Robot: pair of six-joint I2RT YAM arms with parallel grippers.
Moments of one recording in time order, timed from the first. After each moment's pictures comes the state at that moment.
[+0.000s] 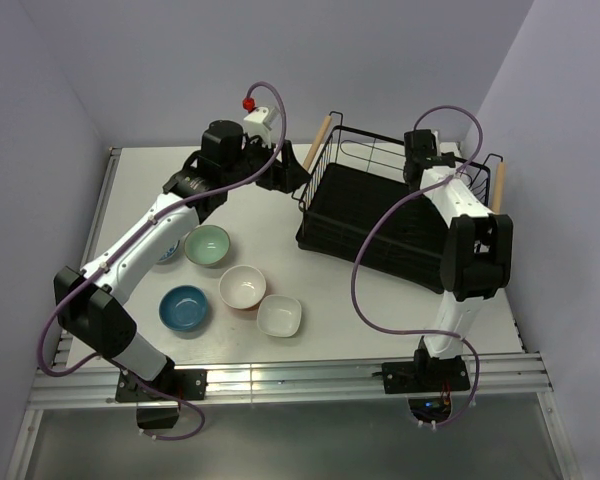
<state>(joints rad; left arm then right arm) -0.57 1.56 1.53 -0.27 0.34 -0.33 0.03 1.85 1.48 -0.58 0.63 -0.11</state>
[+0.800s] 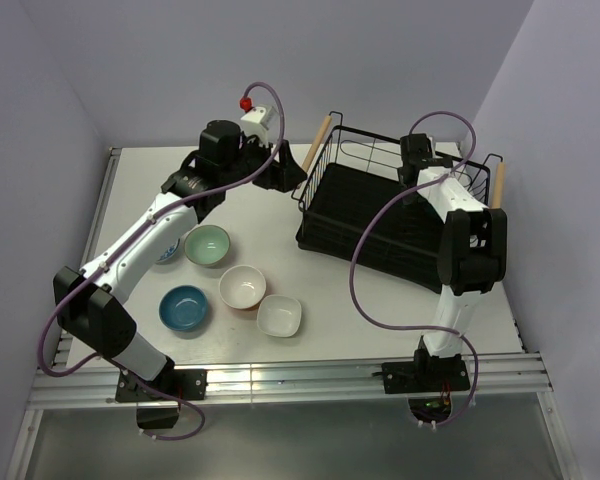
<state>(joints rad) -0.56 1.56 1.53 -0.28 0.32 -0.31 0.03 1.90 1.48 -0.58 0.61 -0.10</state>
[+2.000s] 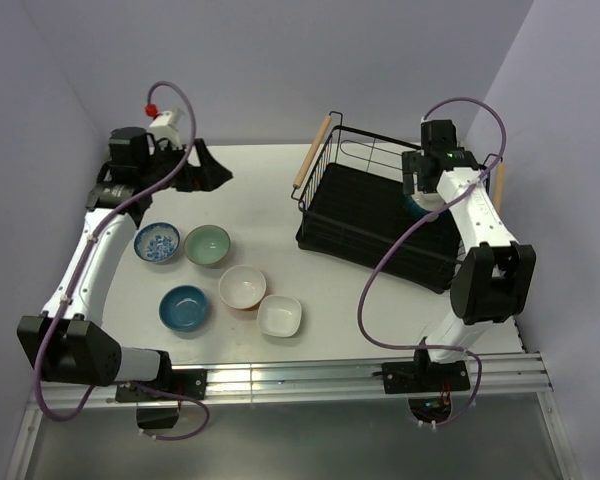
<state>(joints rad) -0.15 1.36 1.36 -0.40 0.53 -0.28 0.02 1.66 1.51 -0.75 0.34 -0.04</state>
